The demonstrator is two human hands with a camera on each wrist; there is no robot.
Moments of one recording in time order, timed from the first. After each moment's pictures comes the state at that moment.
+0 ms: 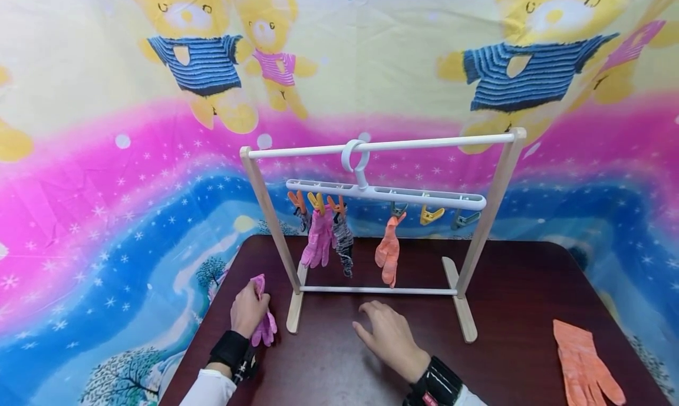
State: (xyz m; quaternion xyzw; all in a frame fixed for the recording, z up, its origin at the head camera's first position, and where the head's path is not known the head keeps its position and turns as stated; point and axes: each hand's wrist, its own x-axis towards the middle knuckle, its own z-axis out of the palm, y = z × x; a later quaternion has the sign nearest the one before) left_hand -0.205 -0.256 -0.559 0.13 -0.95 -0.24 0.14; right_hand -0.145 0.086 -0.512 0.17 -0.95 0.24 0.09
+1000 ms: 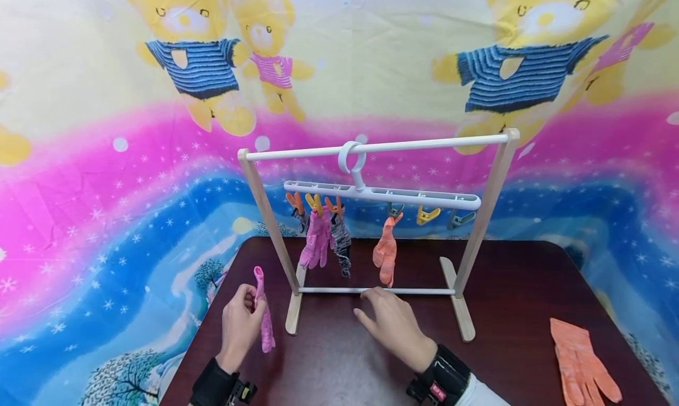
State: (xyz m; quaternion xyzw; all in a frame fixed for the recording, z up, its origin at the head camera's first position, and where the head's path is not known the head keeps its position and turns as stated) left_hand -0.144 -0.218 -0.492 0.06 -0.90 -0.35 0.27; right_hand -0.150 0.098 -0.476 0.18 -0.95 0.24 0.12
